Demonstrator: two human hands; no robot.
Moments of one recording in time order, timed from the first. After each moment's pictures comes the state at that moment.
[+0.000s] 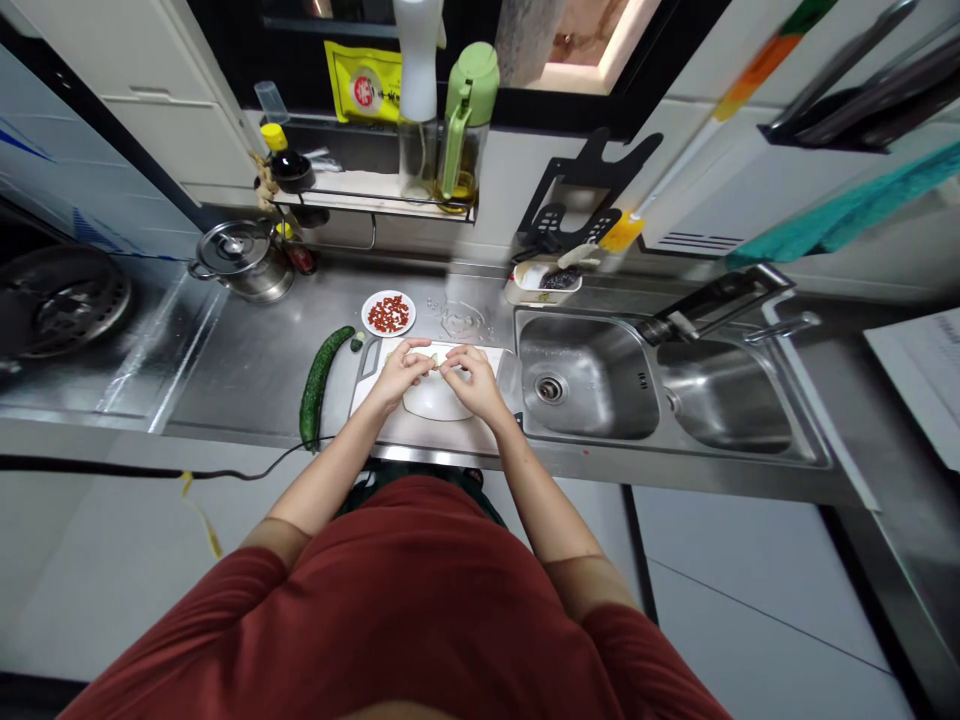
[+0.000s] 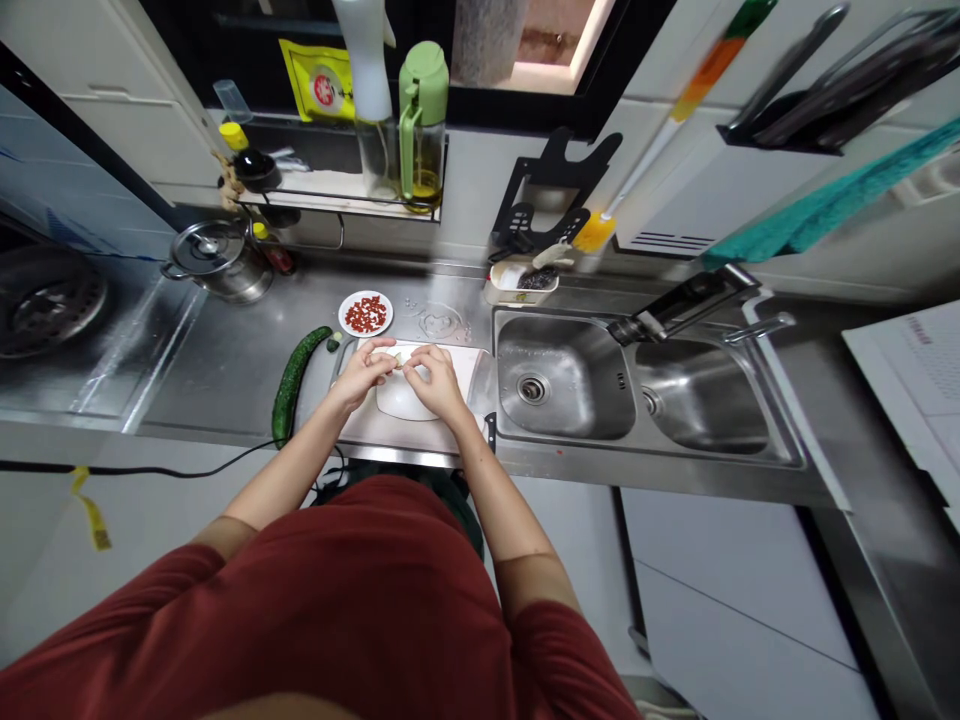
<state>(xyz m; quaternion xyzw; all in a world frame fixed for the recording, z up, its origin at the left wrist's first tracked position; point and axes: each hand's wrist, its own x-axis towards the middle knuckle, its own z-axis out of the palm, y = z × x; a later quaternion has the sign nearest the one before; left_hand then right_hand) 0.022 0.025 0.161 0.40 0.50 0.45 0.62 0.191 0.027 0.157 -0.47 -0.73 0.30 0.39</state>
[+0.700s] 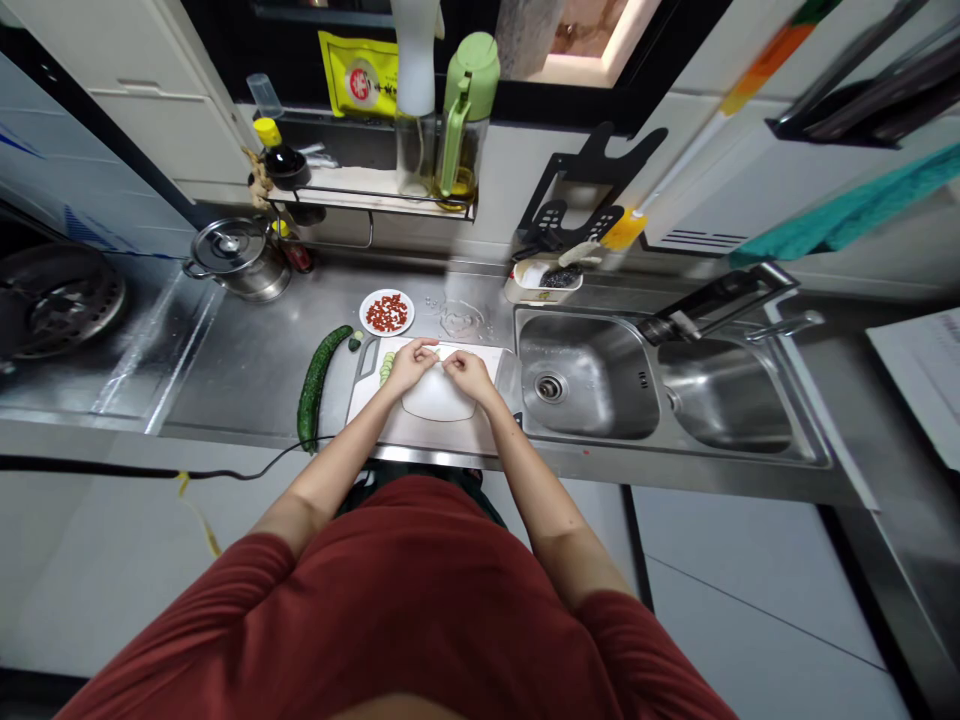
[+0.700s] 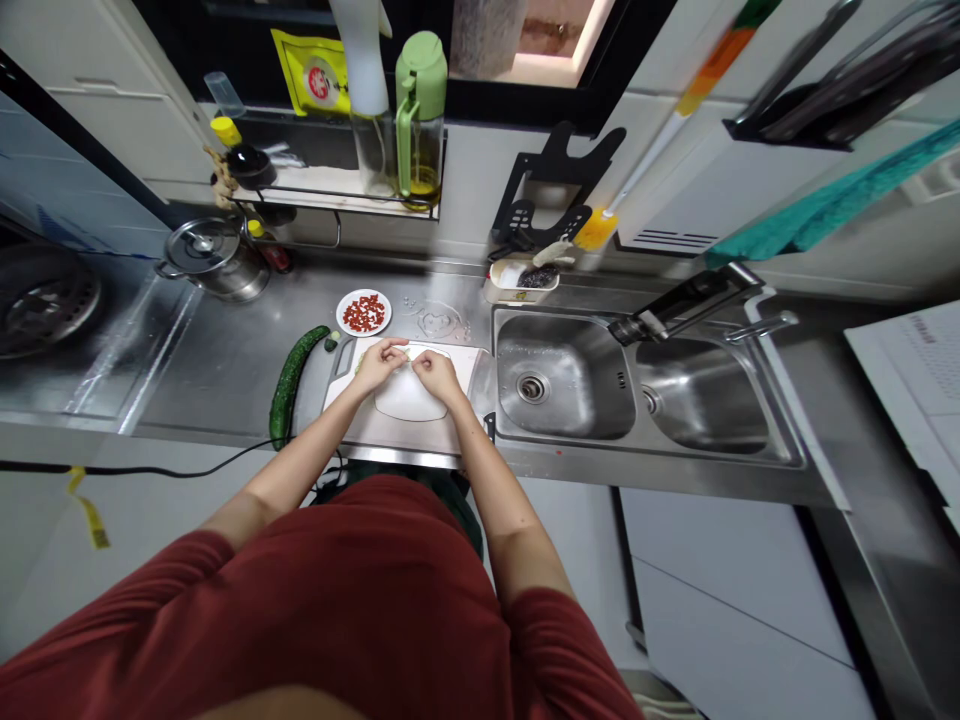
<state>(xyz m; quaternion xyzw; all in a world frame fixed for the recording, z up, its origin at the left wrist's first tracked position) 0.032 0.066 0.092 0.50 0.52 0.44 0.54 0.195 0.066 0.091 -0.54 -0.68 0.38 0.31</state>
